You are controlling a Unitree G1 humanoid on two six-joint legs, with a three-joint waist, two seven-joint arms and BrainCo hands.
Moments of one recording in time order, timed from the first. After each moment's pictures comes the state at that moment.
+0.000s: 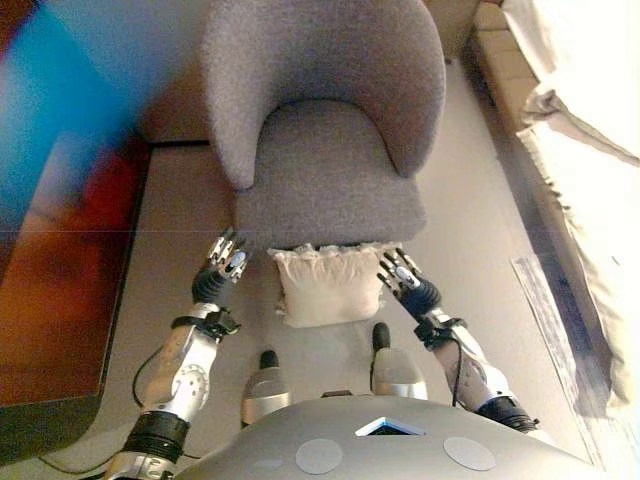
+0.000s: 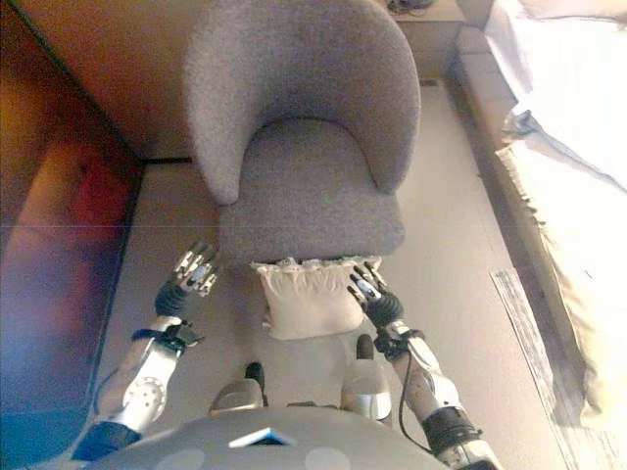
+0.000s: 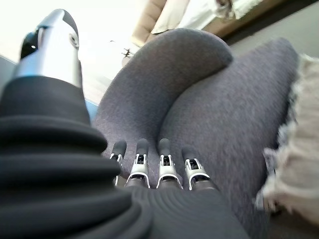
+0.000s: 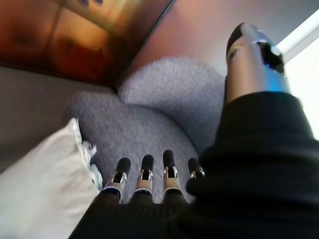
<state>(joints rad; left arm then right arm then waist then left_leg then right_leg) 0.28 0.34 -0.18 0.14 -0.84 -0.18 -0.12 0.16 -0.28 0.26 0.33 0.88 0.00 0.23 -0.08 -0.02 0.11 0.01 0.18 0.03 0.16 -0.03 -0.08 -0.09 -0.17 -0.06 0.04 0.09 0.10</state>
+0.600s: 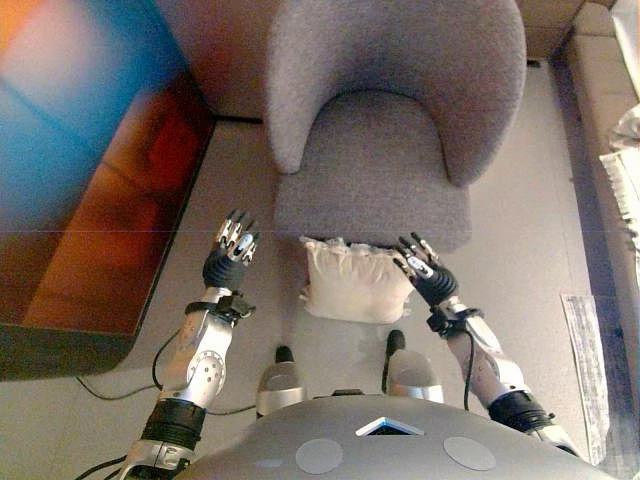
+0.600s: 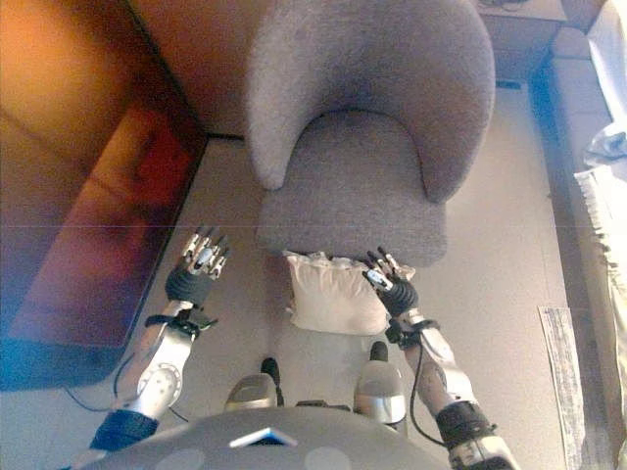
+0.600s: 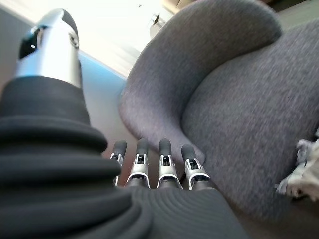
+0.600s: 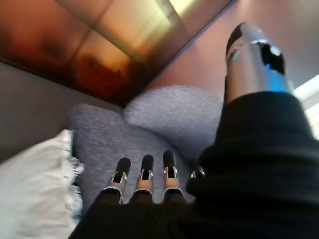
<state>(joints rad) 0.22 0.32 -0.18 0.11 -0.84 -0.16 -0.09 0.19 -0.30 0.27 0.28 0.82 -0.10 0.21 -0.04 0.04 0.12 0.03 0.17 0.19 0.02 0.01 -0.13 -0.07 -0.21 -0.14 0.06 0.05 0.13</state>
